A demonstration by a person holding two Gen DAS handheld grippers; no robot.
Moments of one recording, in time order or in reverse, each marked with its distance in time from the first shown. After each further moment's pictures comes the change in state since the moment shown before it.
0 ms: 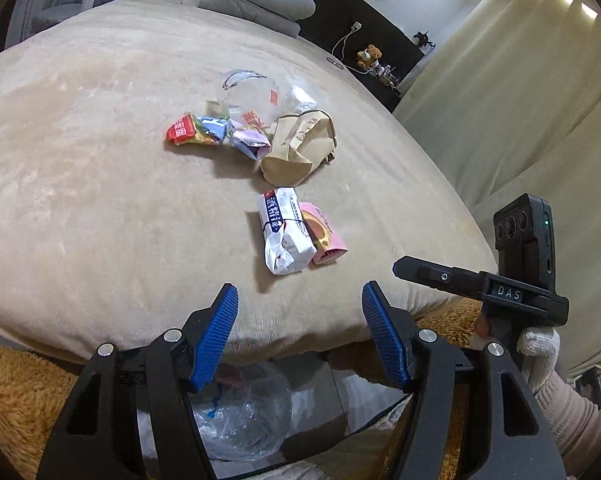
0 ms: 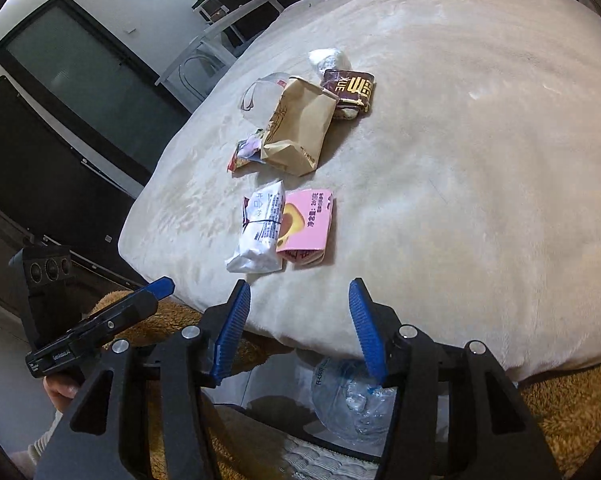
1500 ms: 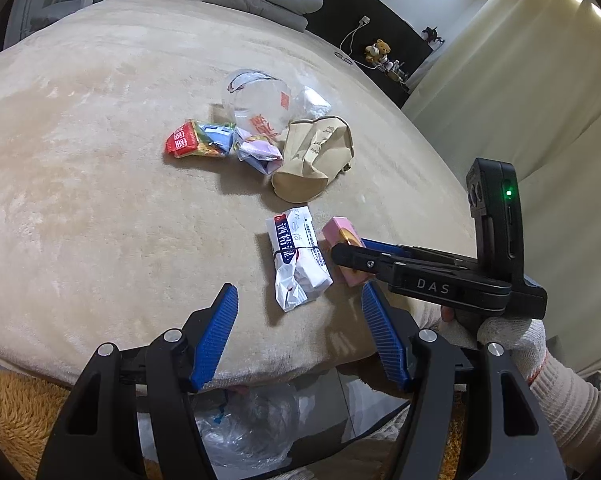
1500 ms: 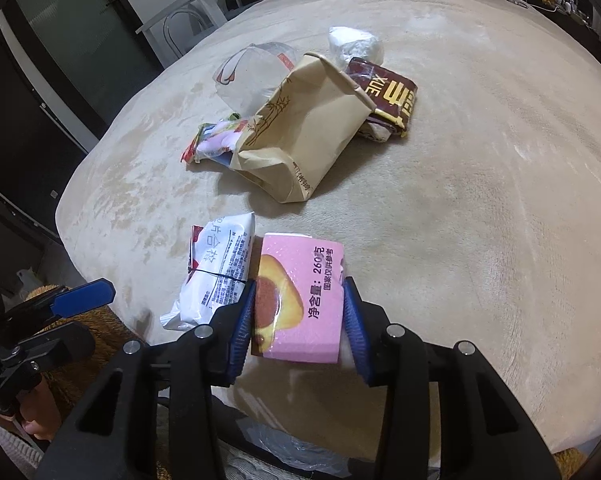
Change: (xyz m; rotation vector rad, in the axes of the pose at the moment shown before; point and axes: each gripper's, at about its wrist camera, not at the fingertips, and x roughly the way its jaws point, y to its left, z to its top) left arm 0.020 0.008 0.025 -0.011 0.036 0.020; right arm 0.069 0.021 0.044 -0.171 0.078 -0.207
